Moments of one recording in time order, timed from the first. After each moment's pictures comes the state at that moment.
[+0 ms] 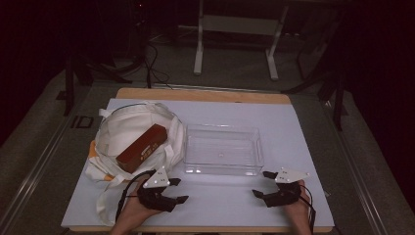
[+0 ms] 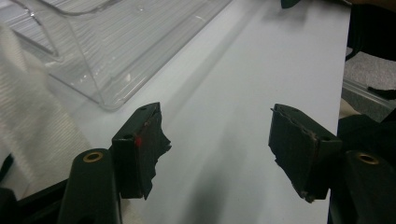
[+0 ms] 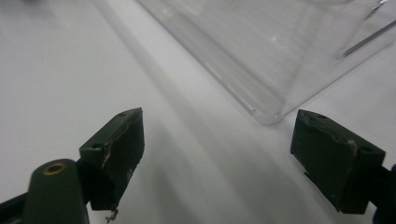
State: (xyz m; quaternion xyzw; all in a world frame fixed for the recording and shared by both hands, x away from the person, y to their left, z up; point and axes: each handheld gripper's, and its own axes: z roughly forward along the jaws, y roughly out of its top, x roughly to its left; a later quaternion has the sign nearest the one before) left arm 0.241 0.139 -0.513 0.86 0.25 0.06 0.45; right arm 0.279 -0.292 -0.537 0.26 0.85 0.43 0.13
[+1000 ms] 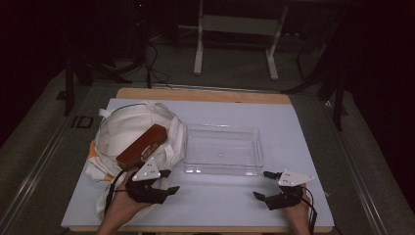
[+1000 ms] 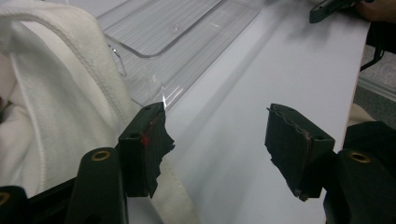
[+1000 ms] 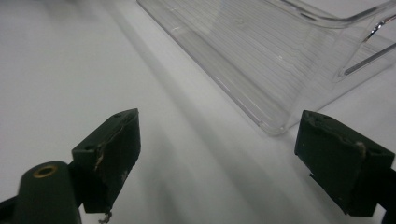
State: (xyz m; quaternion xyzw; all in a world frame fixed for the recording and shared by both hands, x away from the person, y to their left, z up) left arm 0.241 0.157 -0.473 0.86 0.27 0.11 0.43; right arm 0.274 -0.296 -0.537 0.24 0.85 0.46 0.13
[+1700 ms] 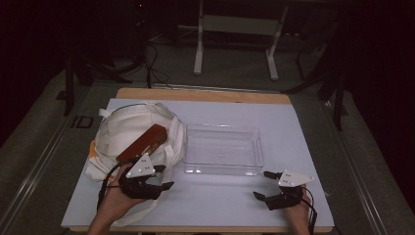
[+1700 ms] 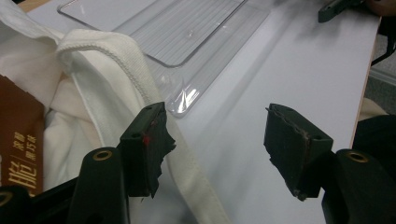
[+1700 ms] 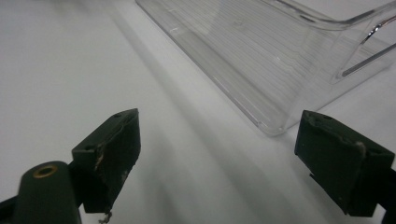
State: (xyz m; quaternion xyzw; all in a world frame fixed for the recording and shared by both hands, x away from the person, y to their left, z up) left arm 0.243 0.170 -0.455 0.86 0.26 0.13 0.41; right arm 0.273 -0.296 -0.537 0.23 0.85 0.46 0.13
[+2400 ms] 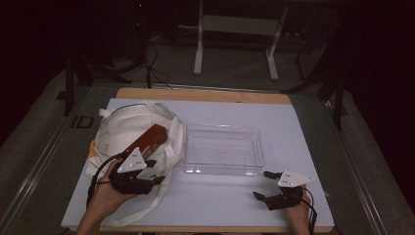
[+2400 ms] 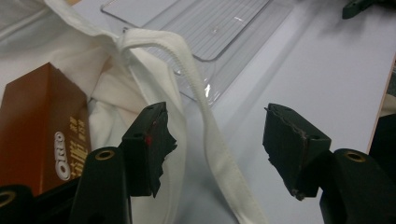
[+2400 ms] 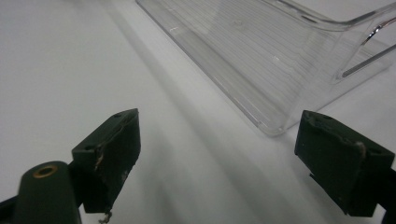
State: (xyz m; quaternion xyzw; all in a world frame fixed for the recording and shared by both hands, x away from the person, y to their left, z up) left arm 0.247 0.190 -0.441 0.86 0.28 0.15 0.39; right arm 0.272 -0.295 -0.536 0.23 0.85 0.46 0.14
